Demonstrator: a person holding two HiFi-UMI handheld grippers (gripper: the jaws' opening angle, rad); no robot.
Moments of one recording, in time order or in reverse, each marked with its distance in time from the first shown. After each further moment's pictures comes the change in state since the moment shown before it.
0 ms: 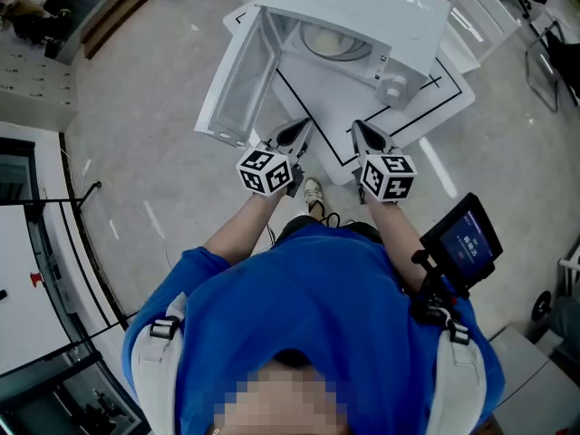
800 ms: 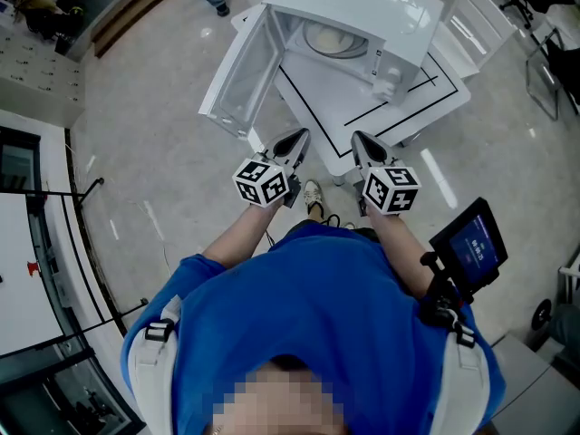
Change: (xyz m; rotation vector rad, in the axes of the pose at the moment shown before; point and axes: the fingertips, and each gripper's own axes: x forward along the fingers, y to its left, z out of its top) left arm -0.047 -0.046 -0.008 0.002 -0.031 0.027; right arm -0.063 0.029 -0.007 0.027 -0.031 0.073
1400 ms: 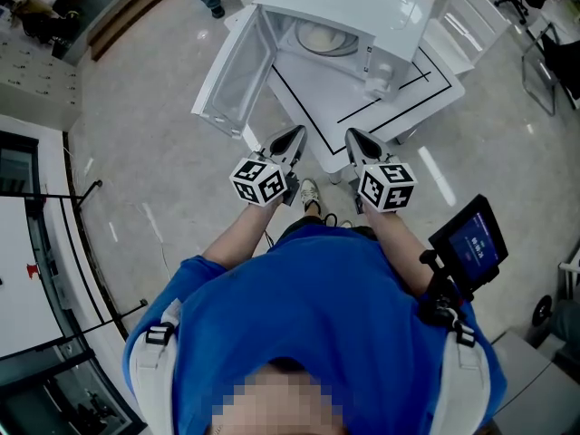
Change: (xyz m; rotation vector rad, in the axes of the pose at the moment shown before) left arm 0.008 -0.002 -0.005 -0.002 -0.027 0.011; right arm 0.001 -0.002 -0.003 -0.020 -0.002 0.022
